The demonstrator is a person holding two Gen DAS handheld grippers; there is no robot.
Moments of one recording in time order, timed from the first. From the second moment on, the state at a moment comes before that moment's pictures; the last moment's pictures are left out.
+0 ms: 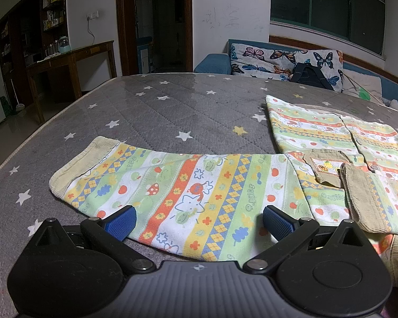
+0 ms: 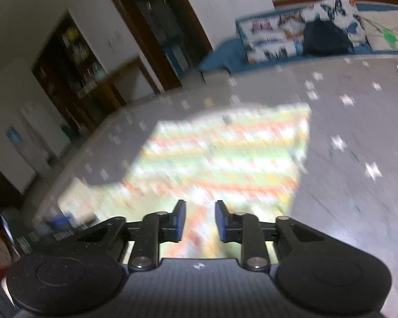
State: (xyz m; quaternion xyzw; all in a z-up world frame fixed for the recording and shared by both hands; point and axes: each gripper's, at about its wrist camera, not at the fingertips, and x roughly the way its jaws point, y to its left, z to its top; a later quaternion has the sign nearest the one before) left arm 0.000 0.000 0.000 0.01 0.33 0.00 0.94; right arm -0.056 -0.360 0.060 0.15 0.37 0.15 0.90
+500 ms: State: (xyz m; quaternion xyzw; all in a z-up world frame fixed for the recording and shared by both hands) left arm -0.025 0.036 0.019 -0.01 0.33 0.03 0.94; right arm -0.028 -0.369 0.033 0.08 0.40 0.12 0.91
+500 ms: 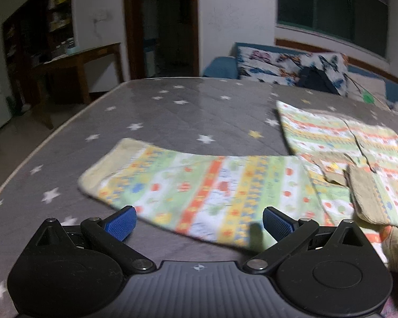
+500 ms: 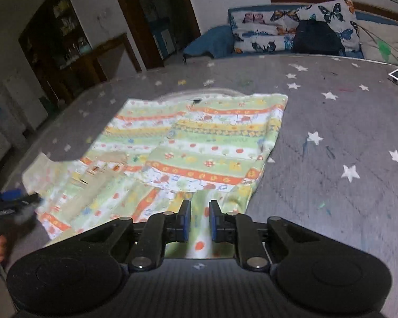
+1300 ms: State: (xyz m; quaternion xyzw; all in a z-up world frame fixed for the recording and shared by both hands) left arm 0.026 0.127 0.018 -0.13 0.32 0.15 0.93; right arm -0.064 -0.351 0.082 0.00 0.35 0.16 0.92
